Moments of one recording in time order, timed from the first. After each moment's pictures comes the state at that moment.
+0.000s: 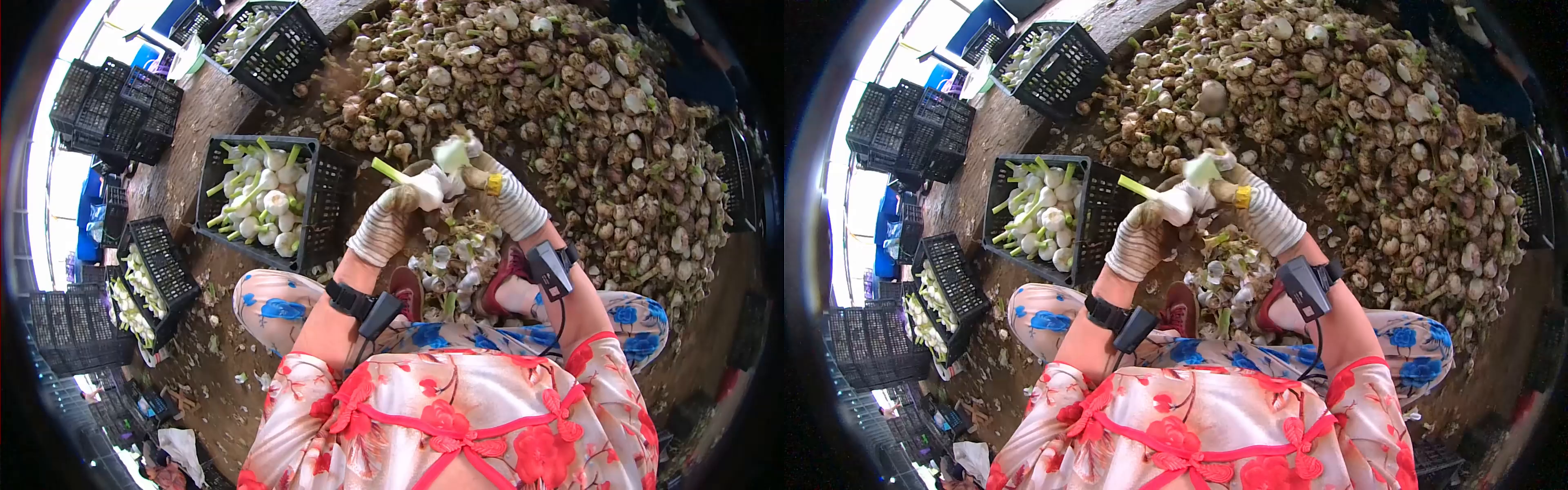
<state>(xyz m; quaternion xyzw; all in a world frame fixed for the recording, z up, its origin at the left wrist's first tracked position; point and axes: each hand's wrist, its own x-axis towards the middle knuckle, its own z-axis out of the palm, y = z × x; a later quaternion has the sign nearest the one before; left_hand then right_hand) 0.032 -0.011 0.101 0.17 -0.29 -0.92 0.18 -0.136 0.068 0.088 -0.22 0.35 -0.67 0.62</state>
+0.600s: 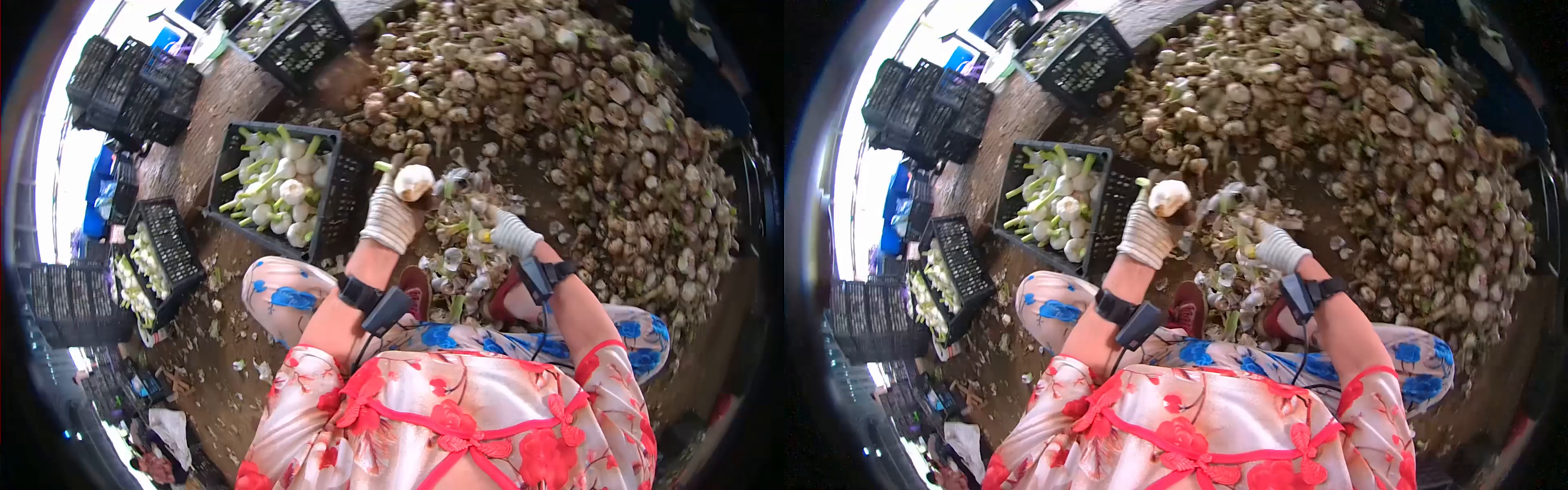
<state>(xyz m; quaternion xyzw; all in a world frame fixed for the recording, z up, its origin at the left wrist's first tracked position) 0.034 -0.040 0.067 0.34 -0.10 -0.89 0.30 -0.145 0.096 -0.047 -0.50 0.68 -0.30 0.44</state>
